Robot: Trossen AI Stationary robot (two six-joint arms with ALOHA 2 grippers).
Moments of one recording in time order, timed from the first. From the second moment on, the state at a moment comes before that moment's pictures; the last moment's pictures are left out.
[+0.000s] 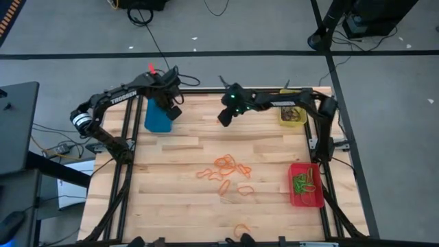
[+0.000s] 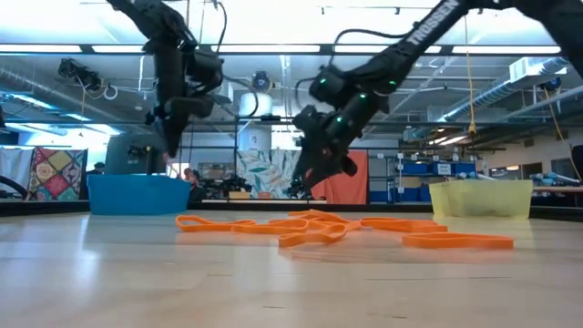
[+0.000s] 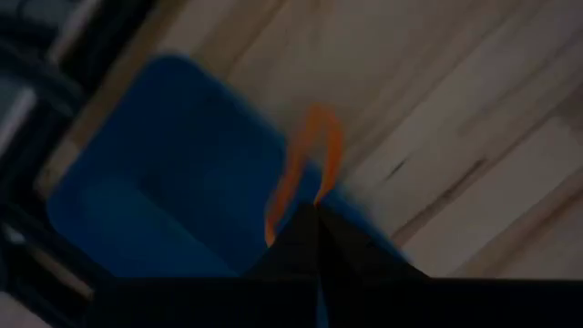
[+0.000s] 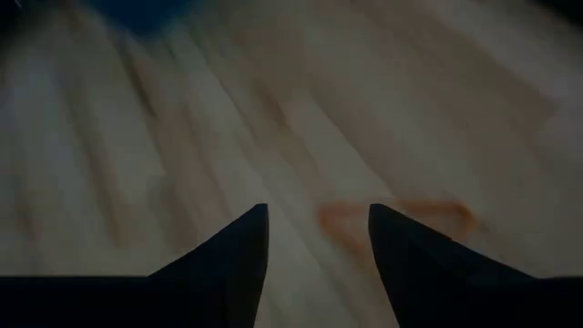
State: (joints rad) left arm 0.75 1.50 1.19 -1.07 -0.07 0.02; right arm -0.48 1.94 1.26 -0.17 -0.22 0.29
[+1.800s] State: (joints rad) left arm 0.76 1.50 1.11 -1.11 -0.07 -0.13; right arm -0.40 2.14 1.55 -0.62 0.08 -0.79
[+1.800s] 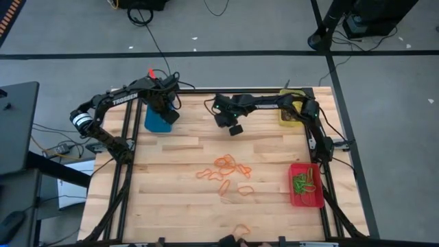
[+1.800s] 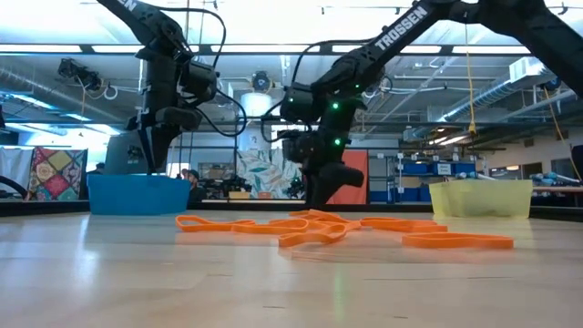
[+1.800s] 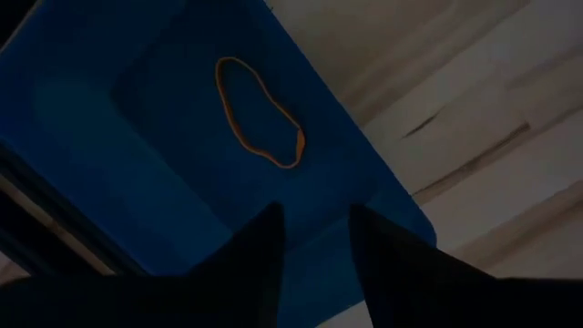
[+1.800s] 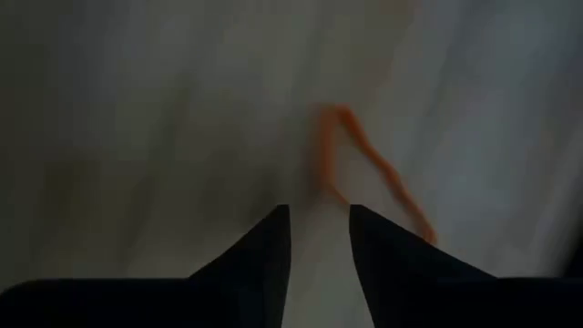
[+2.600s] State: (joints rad) left arm 0.76 1.50 1.11 -1.11 -0.07 -0.15; right arm -0.41 2.17 1.63 -0.59 -0.10 -0.41
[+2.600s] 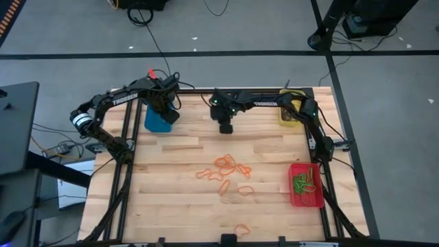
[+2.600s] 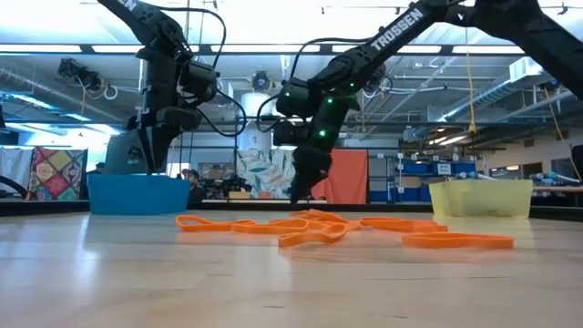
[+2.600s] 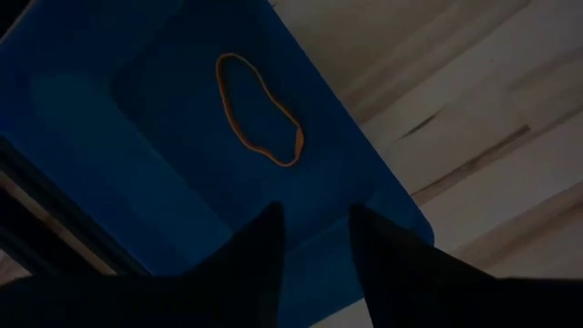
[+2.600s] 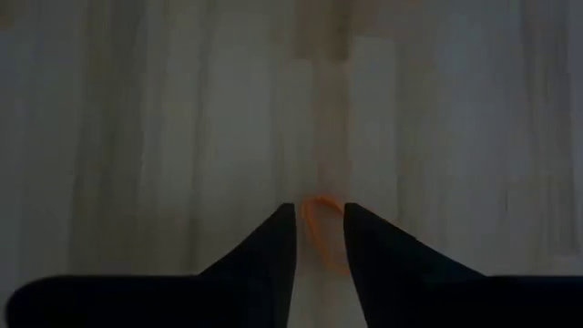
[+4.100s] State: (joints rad) left arm 0.74 1.49 1.11 -1.17 -0.04 -0.16; right arm -0.41 2.15 1.69 -0.74 0.02 0.64
